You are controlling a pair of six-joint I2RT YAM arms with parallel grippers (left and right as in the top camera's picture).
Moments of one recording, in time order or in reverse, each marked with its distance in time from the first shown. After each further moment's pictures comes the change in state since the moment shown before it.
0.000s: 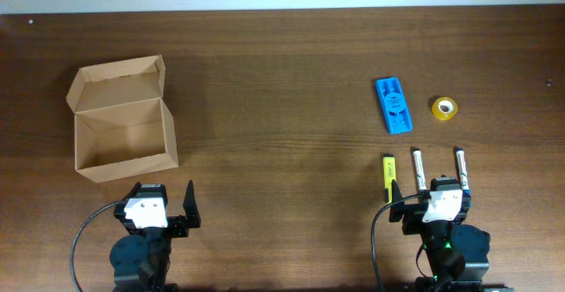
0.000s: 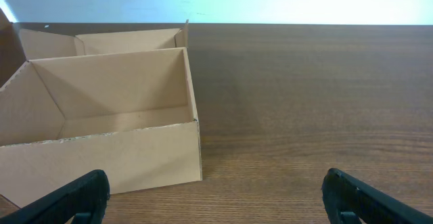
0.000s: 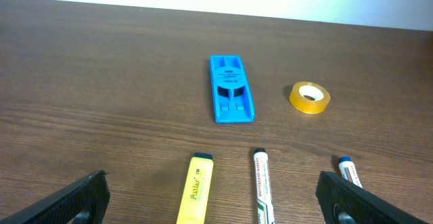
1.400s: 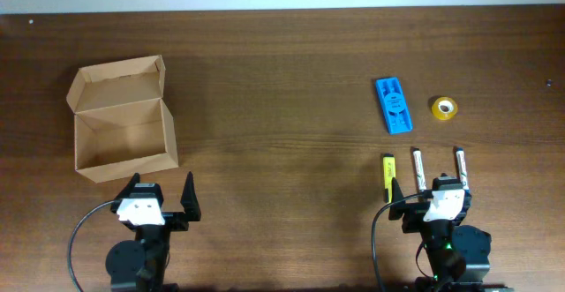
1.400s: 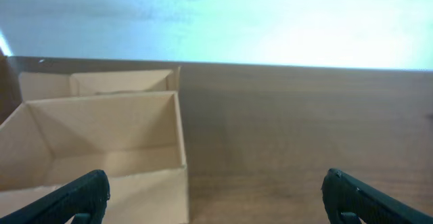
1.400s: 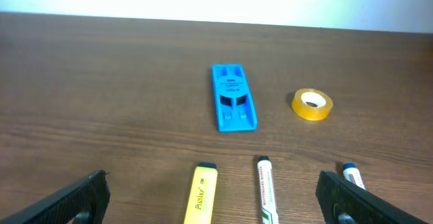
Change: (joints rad) left arm 0.000 0.003 0.007 0.136 0.040 -0.063; right arm 0.000 0.000 0.000 0.032 -0.009 0.039
